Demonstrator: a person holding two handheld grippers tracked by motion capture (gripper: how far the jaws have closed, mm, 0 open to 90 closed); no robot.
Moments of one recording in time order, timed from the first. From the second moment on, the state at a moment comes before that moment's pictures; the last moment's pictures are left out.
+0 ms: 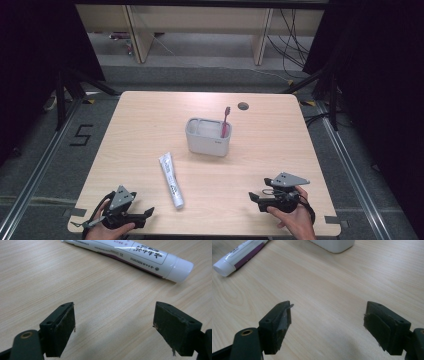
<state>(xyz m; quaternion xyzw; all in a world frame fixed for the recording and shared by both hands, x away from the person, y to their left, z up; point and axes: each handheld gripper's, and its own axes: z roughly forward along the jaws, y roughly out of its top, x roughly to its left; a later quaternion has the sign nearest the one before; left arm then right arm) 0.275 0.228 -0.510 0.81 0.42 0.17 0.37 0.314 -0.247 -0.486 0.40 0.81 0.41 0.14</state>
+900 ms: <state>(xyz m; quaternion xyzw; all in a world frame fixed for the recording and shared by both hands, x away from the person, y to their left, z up) 0.295 0.207 -0.486 0.79 0.45 0.14 0.40 0.307 -0.250 -0.489 0.40 0.81 0.41 0.14</state>
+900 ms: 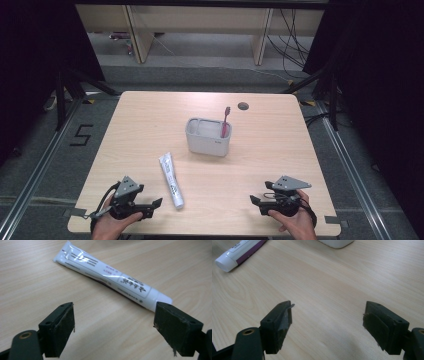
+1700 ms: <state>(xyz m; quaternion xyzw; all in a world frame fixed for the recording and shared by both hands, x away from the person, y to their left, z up) 0.343 0.166 -0.477 0.82 0.46 0.09 0.33 0.308 -0.251 -0.489 0.39 0.82 0.41 0.15</state>
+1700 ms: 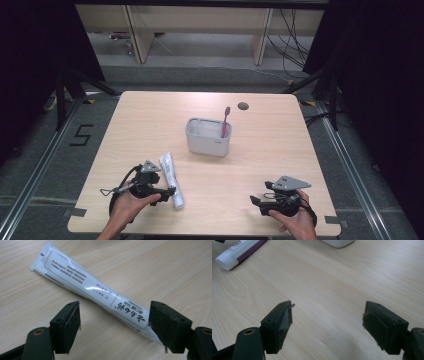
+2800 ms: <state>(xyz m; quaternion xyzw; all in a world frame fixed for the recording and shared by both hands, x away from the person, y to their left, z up) 0.384 0.147 -0.477 0.84 0.48 0.05 0.26 0.308 -0.250 -0.489 0.38 0.82 0.40 0.14</state>
